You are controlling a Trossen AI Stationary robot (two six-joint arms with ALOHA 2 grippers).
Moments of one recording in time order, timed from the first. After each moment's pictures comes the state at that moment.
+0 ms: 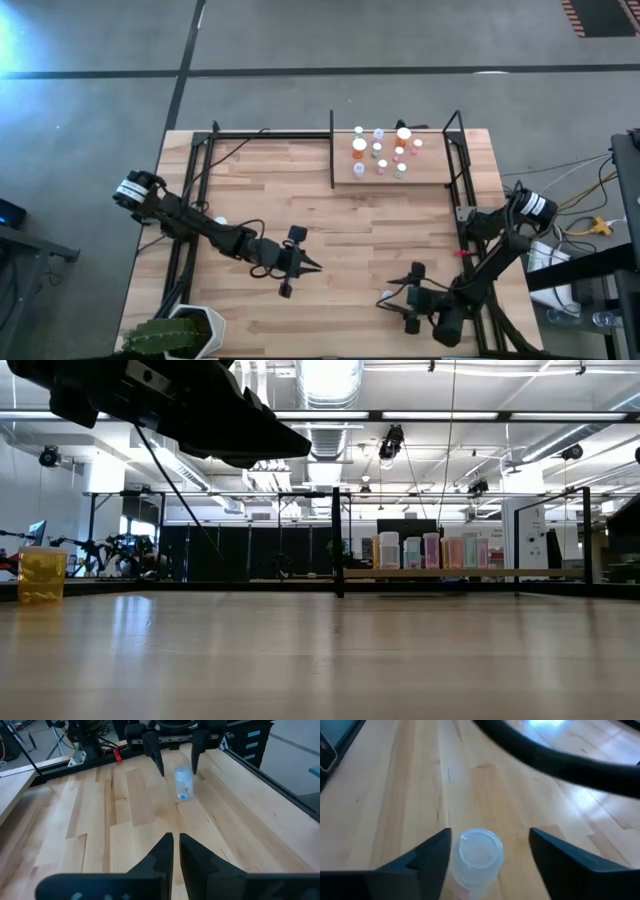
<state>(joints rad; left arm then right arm) -0.38 1.58 0.71 0.54 -0.20 0.08 1.02 1.72 0.70 -0.01 0.97 0.86</state>
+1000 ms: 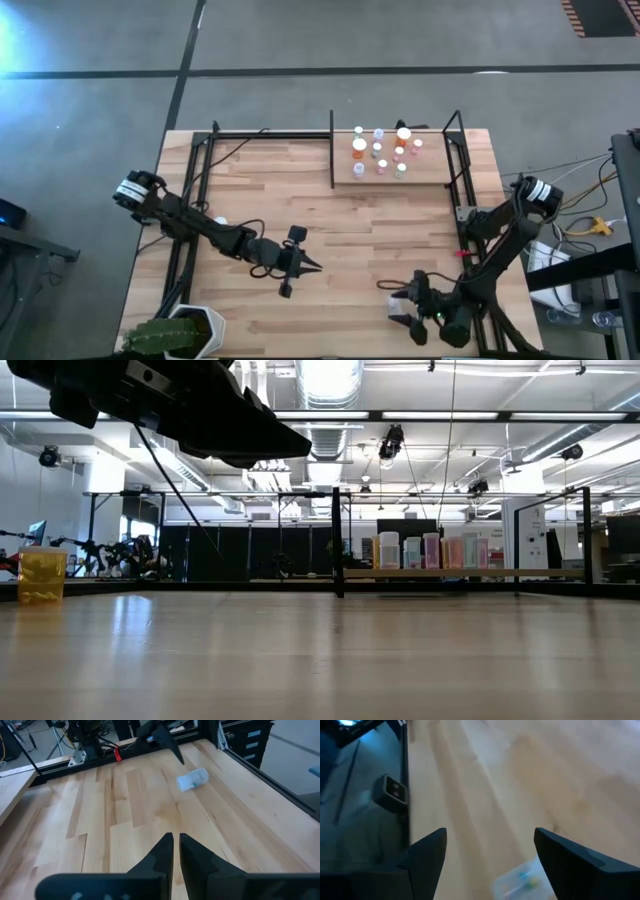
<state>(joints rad) -0.38 1.58 0.71 0.54 -0.20 0.08 1.02 1.60 0.75 -0.06 0.75 1.20</state>
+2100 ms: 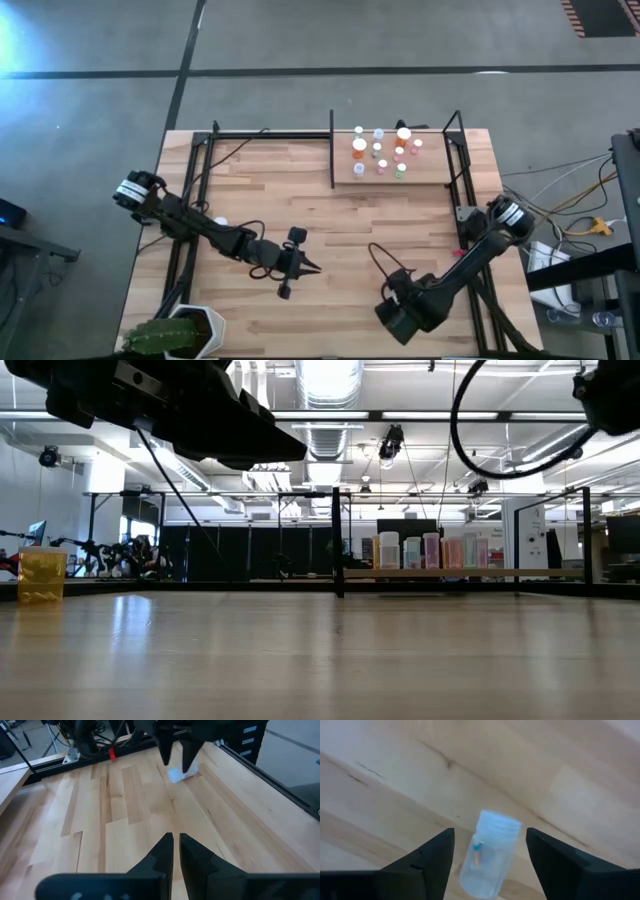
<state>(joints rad) -0.39 1.58 0.71 0.53 -0.19 0.08 0.77 1.88 1.30 -1.02 0.13 1.82</state>
